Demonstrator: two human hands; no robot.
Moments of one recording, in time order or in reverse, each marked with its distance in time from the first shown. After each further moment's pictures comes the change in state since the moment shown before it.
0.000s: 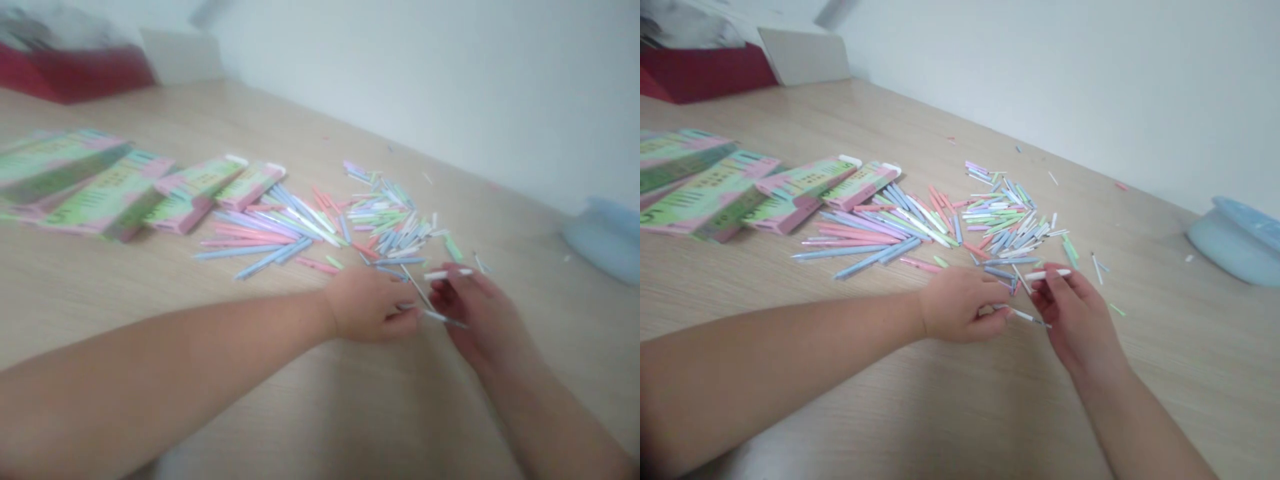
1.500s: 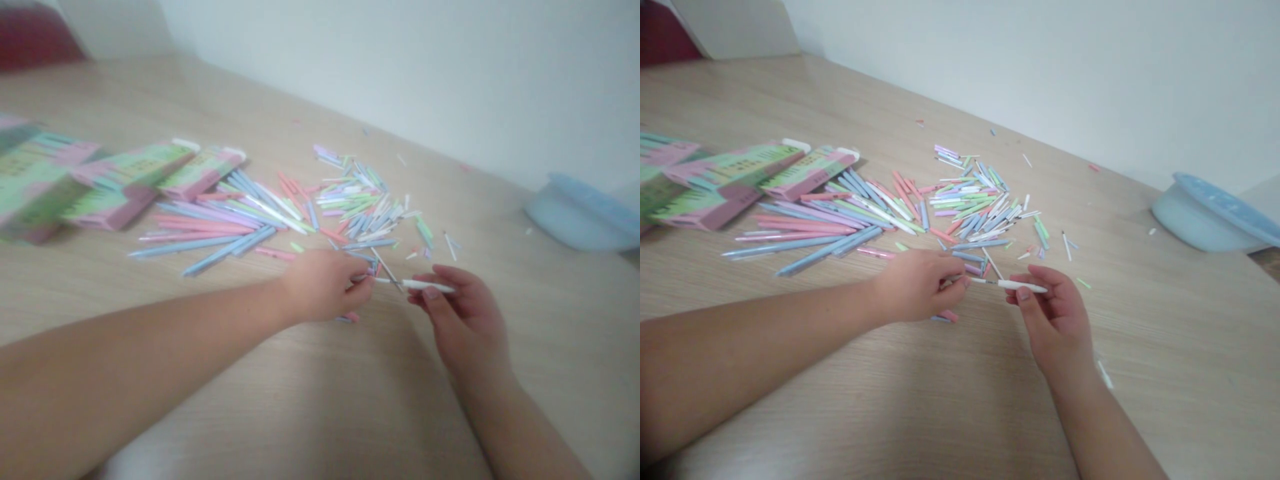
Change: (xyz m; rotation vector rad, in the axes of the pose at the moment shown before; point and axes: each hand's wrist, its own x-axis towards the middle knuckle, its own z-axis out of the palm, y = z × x) left_hand -0.001 -0.003 0.001 0.110 0.016 -0.221; right_hand -0.040 0.023 -0.038 -0.276 0.006 -0.364
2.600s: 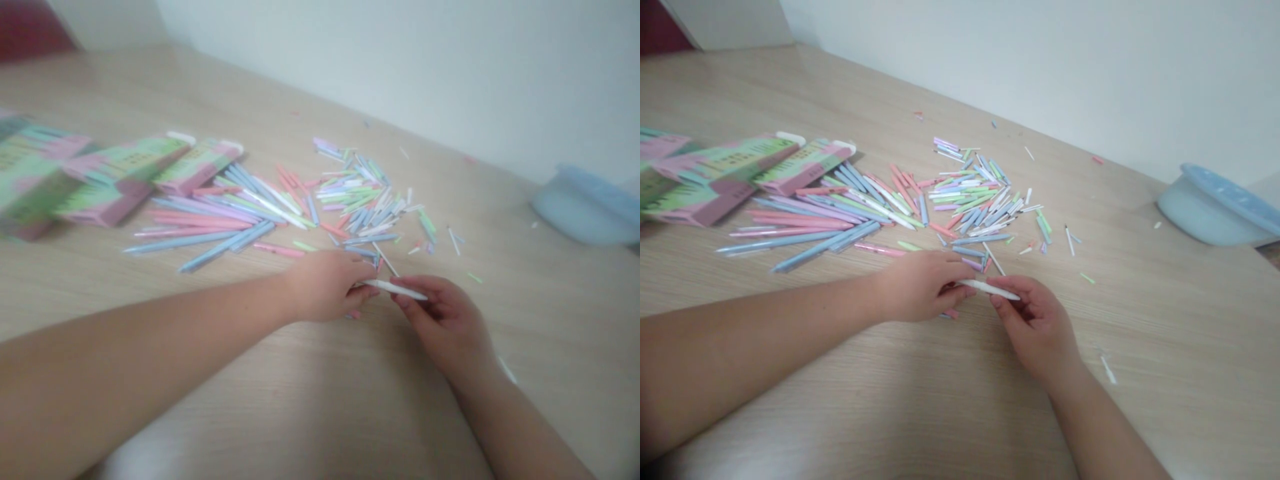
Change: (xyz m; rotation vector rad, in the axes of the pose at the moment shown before) left_hand 0.002 -0.005 0.005 -0.065 -0.183 0.189; right_hand -0.004 0.000 0.005 -0.266 -0.265 -0.085
